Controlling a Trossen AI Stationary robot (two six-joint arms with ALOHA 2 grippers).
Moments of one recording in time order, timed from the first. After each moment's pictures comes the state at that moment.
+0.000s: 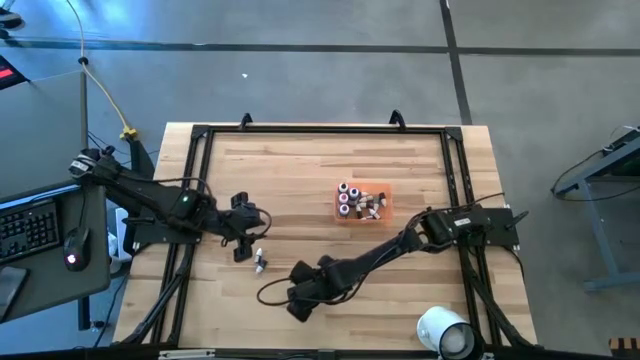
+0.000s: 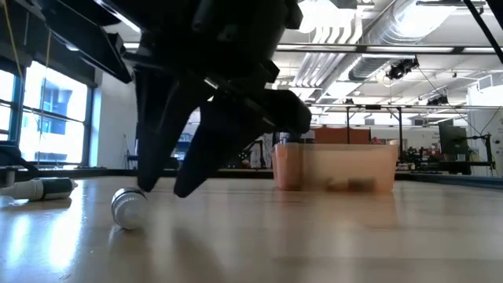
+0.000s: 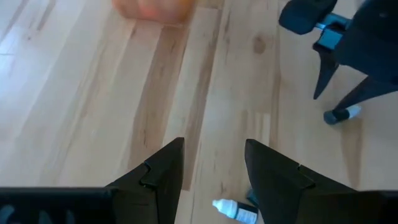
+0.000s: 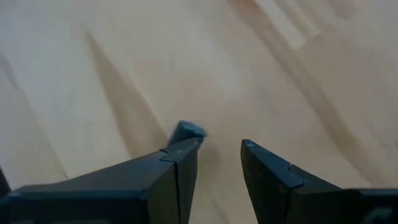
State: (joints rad) left arm -0.38 1.00 0.77 -0.62 -0.34 -0.45; right arm 0.42 2.40 2.00 -0.73 0.18 1.02
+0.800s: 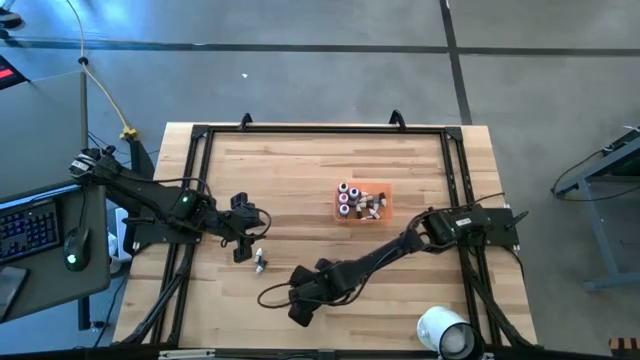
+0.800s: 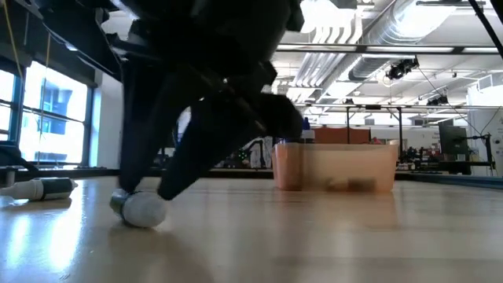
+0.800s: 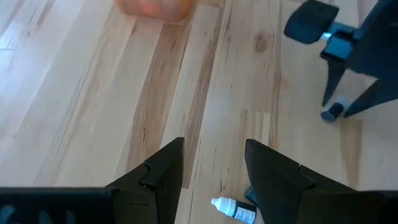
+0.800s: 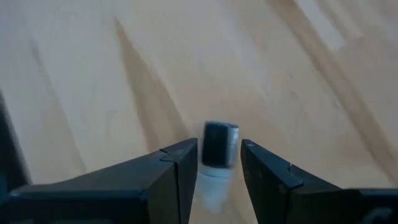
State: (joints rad) left arm -0.39 1.00 0.77 -0.63 -0.34 -0.47; right arm 0.43 2.39 1.94 -0.64 0.18 0.94
